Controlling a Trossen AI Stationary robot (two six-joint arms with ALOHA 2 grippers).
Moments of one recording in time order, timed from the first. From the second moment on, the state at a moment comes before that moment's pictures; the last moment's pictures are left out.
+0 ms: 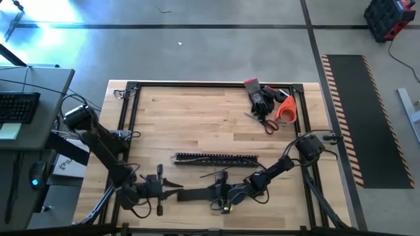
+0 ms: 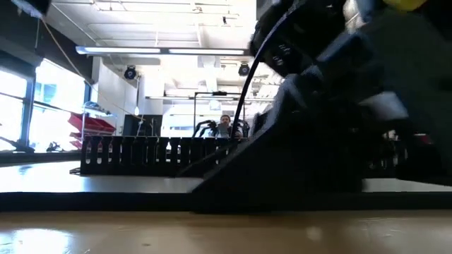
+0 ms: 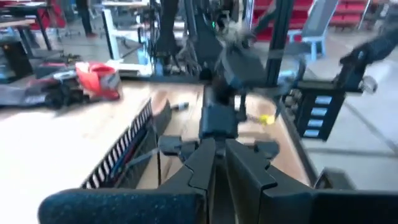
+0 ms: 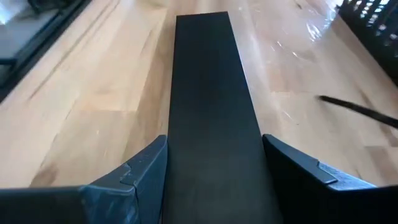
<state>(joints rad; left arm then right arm) -0.95 1.51 0.68 0.53 -1.04 -0.31 0.56 2.23 1.05 0.52 0.39 0.31</state>
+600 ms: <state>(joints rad) -0.70 0.99 0.68 -0.04 -0.91 -0.25 0.37 1.80 1.05 0.22 0.40 0.17</state>
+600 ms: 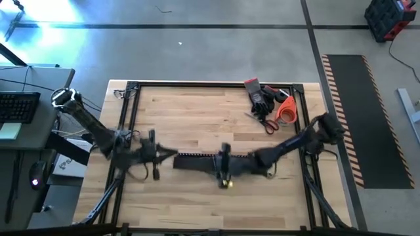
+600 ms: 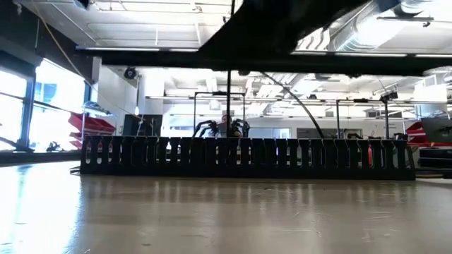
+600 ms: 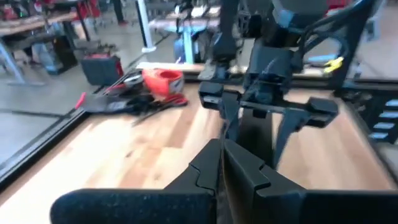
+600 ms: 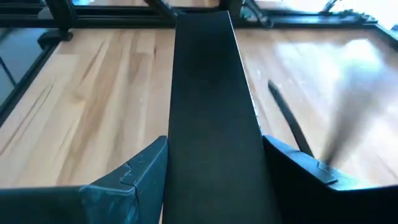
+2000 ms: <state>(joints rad) -0.51 1.09 0.24 0.41 -0.51 -0.26 0.13 1.94 1.05 0.26 -0.03 0.27</state>
